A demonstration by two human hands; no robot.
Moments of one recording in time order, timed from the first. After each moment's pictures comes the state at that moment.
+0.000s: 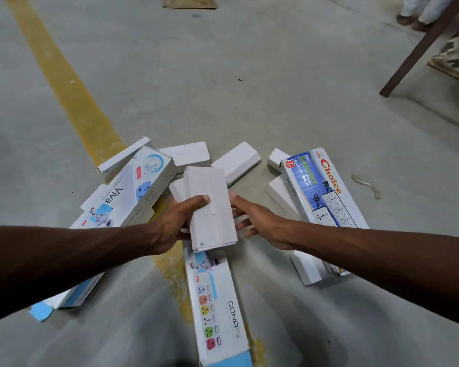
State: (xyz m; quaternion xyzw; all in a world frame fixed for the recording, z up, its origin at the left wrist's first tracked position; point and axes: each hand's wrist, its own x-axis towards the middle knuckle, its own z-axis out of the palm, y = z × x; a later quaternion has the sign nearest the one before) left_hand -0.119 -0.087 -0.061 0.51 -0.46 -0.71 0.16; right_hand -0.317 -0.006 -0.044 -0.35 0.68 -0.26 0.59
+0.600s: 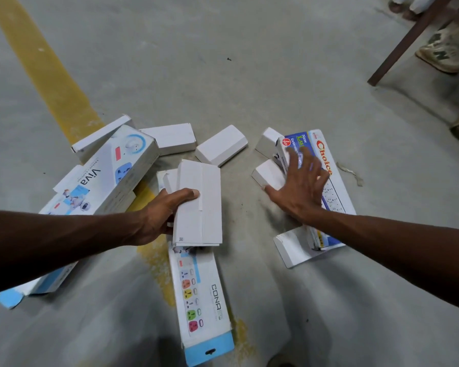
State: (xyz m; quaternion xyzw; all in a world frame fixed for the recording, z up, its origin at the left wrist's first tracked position) left_hand -0.118 -0.077 -0.071 0.48 -0.48 -0.73 0.10; right_hand -0.411 0.016 -0.056 -0.47 0.88 -0.04 -0.03
